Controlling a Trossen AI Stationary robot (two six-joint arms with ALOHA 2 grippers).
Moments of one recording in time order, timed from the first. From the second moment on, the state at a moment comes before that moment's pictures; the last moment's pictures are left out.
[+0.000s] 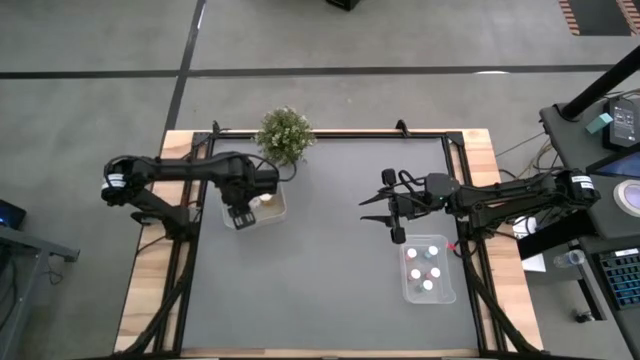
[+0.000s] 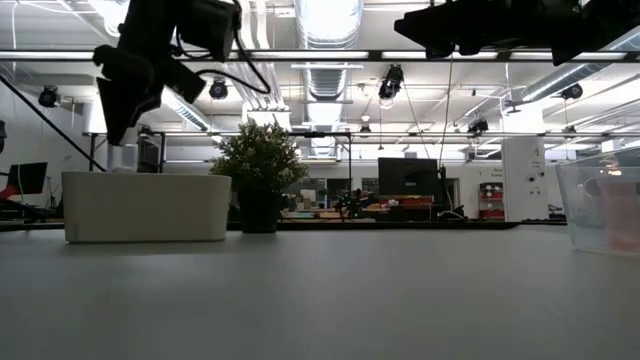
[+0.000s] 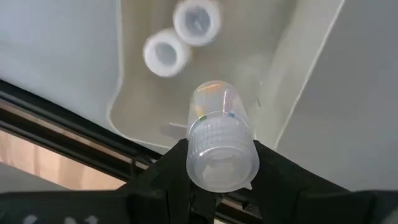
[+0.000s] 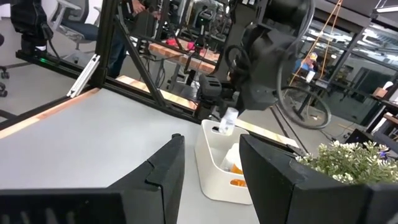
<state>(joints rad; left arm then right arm) 0.18 1.42 1.18 -1.48 -0.10 -0.28 -0.04 1.09 0.50 0.57 -0.21 -0.36</state>
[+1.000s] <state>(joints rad) 0.19 1.44 0.98 -1.25 -0.08 -0.25 -0.05 1.09 0.50 0.55 -0.21 -0.37</state>
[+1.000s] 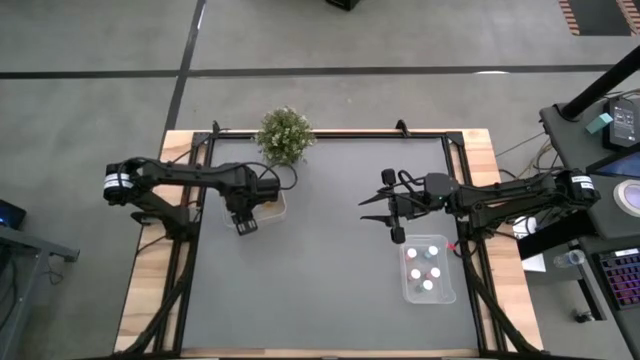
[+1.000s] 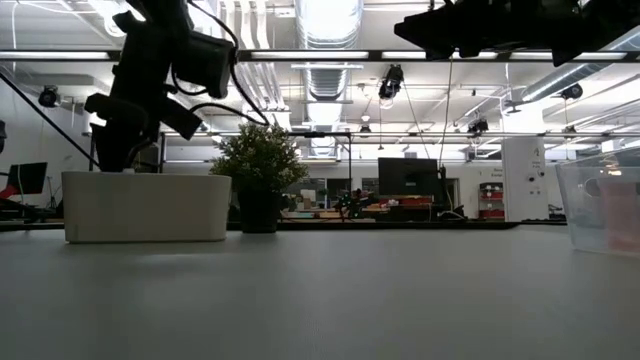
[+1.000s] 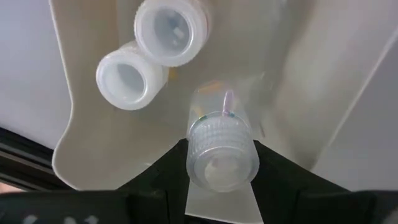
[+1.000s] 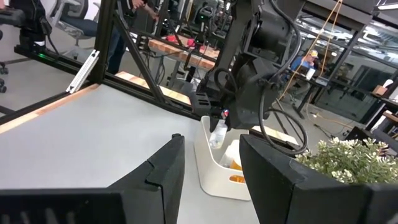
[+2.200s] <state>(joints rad) 0.19 1.44 0.93 -1.18 -0.09 -0.25 -0.05 1.09 0.50 0.55 -0.21 -0.38</state>
